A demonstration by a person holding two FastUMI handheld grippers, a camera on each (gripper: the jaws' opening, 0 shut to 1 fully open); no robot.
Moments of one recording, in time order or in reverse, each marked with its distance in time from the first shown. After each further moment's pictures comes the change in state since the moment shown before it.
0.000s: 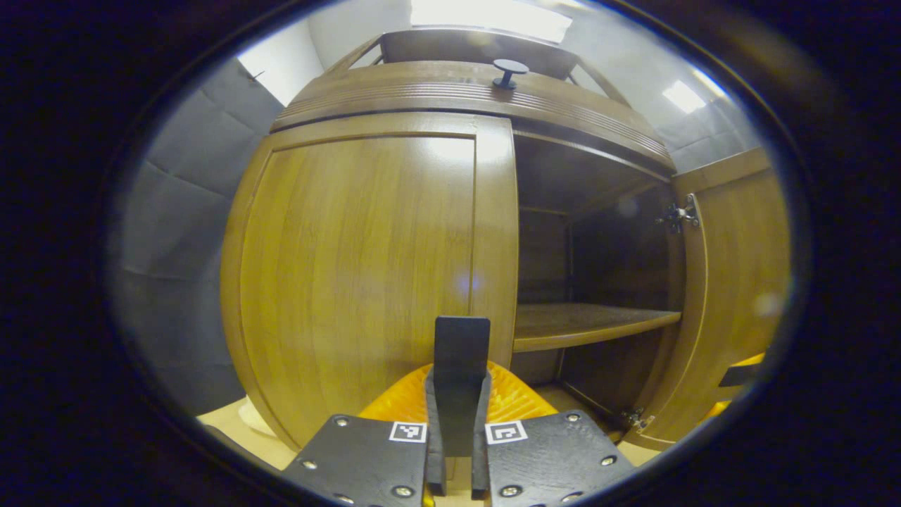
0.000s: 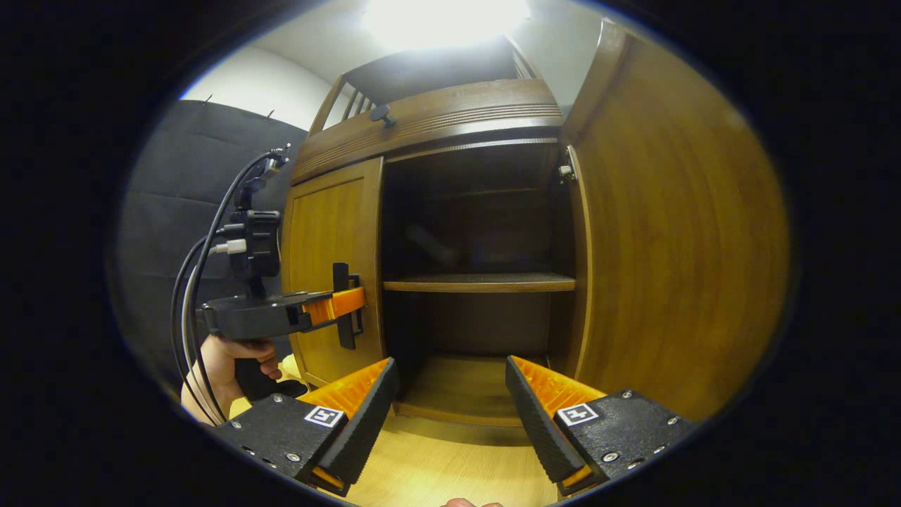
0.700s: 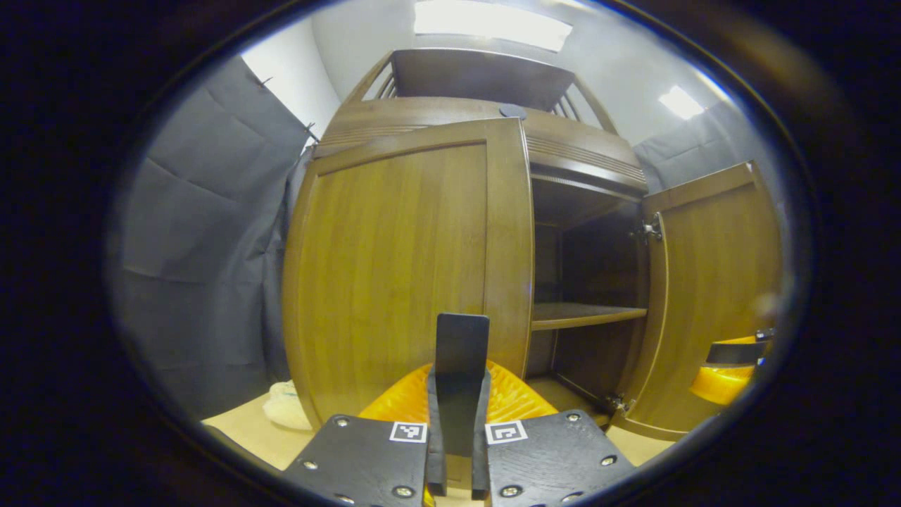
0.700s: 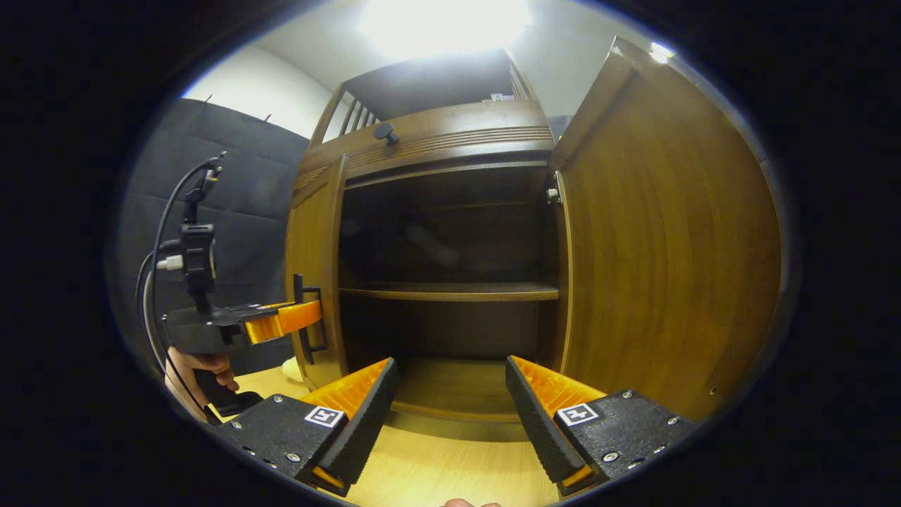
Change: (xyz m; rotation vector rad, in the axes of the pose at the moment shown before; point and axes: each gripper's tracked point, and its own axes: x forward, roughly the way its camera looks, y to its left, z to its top) left arm -0.008 0.002 0.014 -0.021 -0.031 0.000; right arm -0.036 0.011 0.017 -0.016 -0.039 -0.036
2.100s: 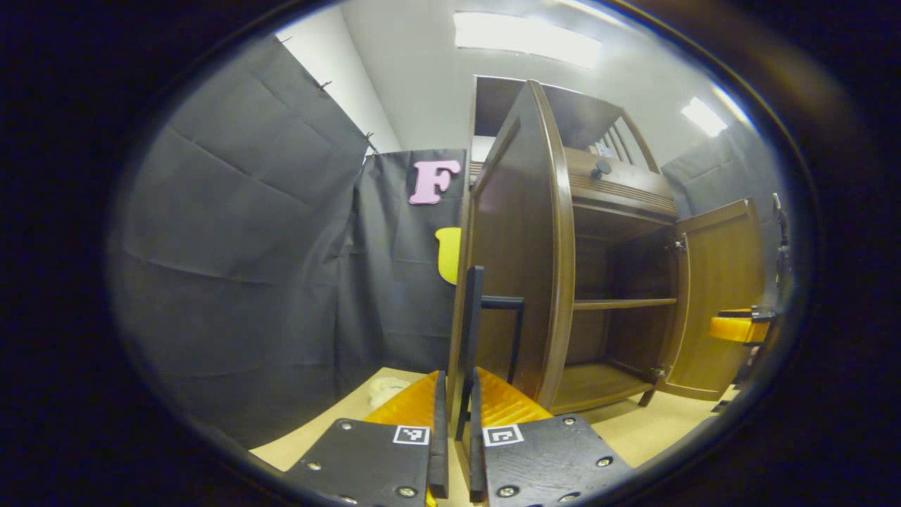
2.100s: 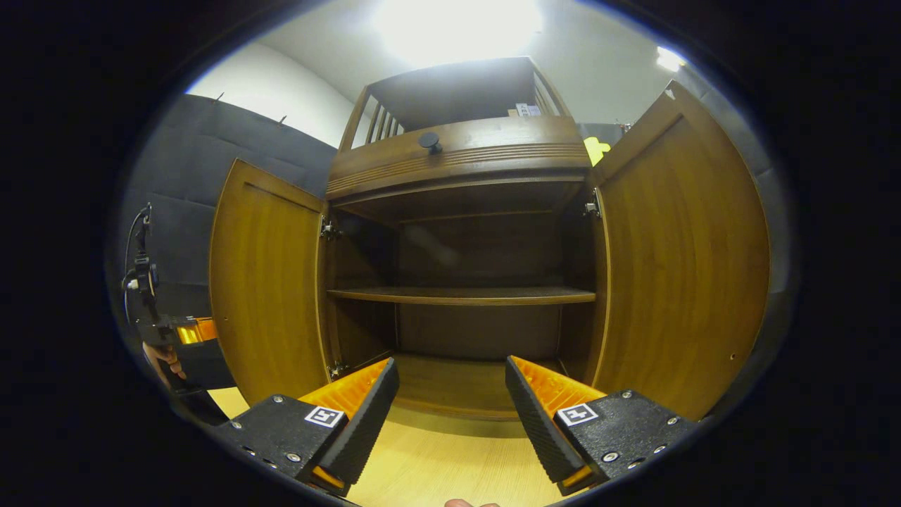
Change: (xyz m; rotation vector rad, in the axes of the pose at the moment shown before) left arm -0.008 0.038 -0.007 -0.027 -0.028 0.131; right arm -0.014 0.070 0.005 -0.007 -0.023 0.024
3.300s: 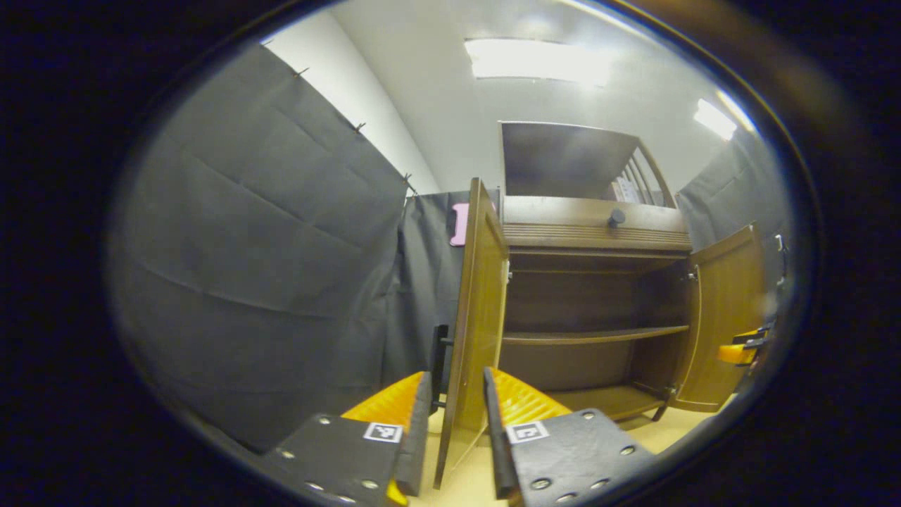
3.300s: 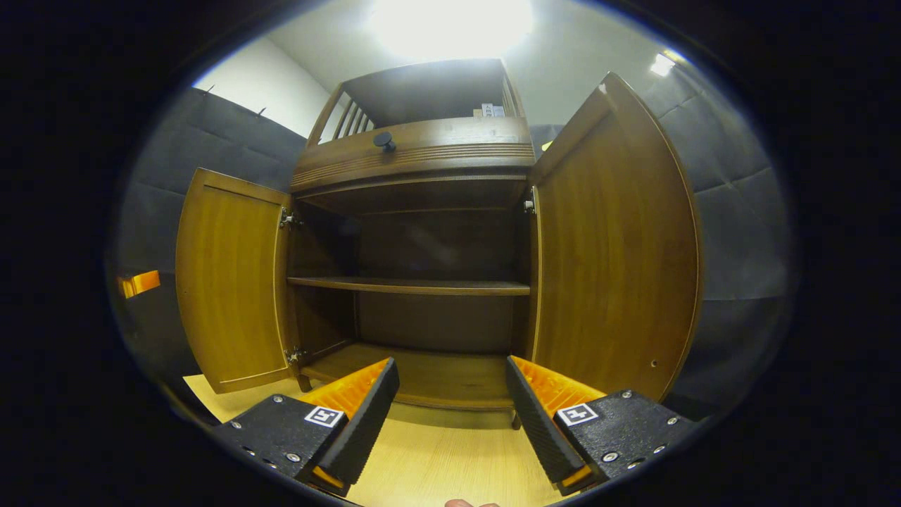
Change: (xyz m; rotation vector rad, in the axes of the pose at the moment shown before) left arm 0.008 0.029 0.025 0.032 -0.149 0.205; right arm -0.041 -0.070 -0.011 -0.034 0.027 -0.118
